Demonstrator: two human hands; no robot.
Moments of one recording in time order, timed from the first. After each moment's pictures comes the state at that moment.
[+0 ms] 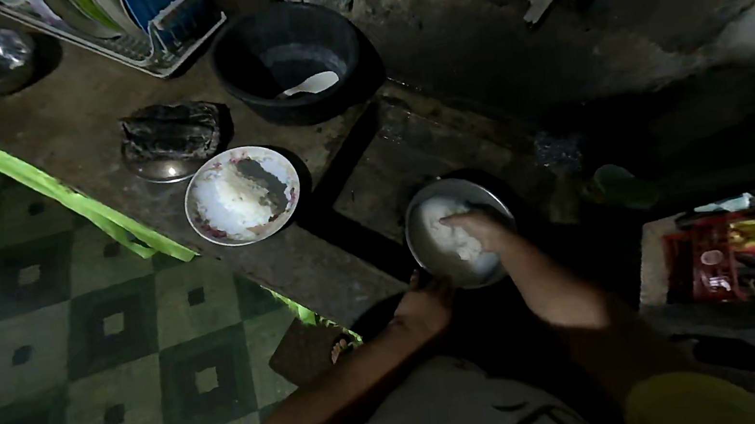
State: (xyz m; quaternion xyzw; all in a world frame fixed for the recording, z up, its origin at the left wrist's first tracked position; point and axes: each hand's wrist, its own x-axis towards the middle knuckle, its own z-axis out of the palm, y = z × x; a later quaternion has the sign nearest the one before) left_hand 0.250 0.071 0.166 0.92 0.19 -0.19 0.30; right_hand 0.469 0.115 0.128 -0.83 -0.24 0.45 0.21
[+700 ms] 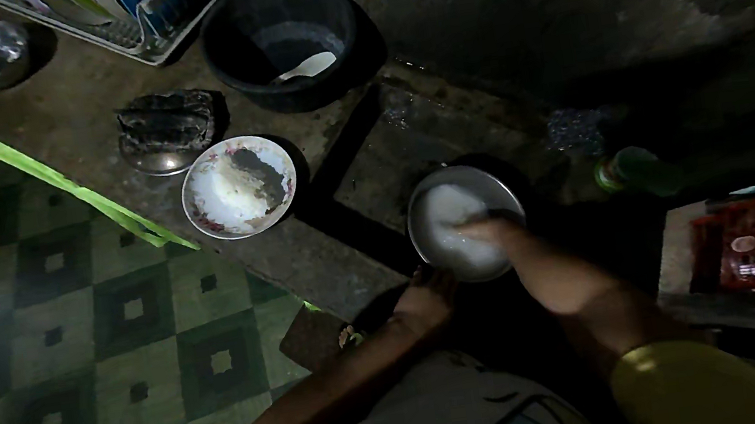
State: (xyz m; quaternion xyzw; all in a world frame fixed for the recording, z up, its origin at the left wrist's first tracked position) left_hand 0.255 0.068 0.165 0.92 0.19 -0.20 0.28; right_hand 0.489 0.104 0.096 -0.80 -0.34 0.50 -0.03
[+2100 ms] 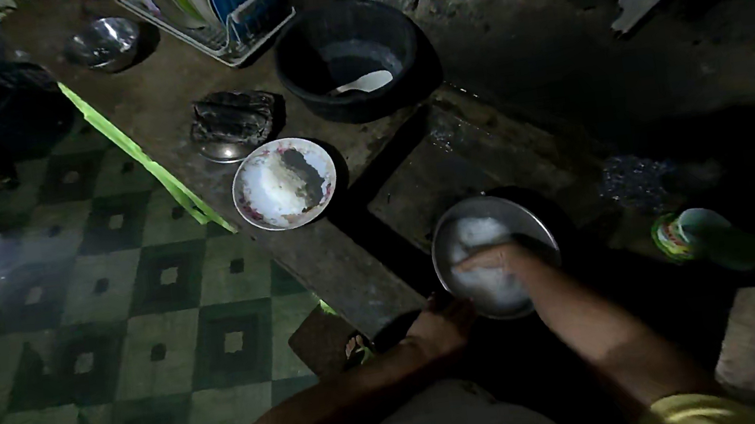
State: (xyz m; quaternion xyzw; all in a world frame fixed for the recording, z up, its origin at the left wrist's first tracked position) left_hand 0.254 0.062 0.159 0.91 0.23 -0.17 0.31; right_hand 0.468 0.139 0.110 -0.71 -0.40 0.58 -0.08
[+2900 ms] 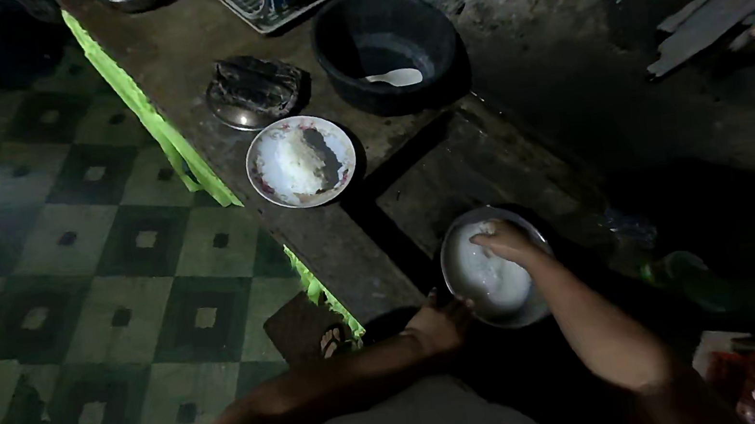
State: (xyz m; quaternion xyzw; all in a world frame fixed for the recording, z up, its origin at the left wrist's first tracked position) left_hand 0.245 0.066 0.155 0.91 0.22 -0.14 0.33; right_hand 0.481 0.168 0.129 -0.75 -0.52 0.40 0.02
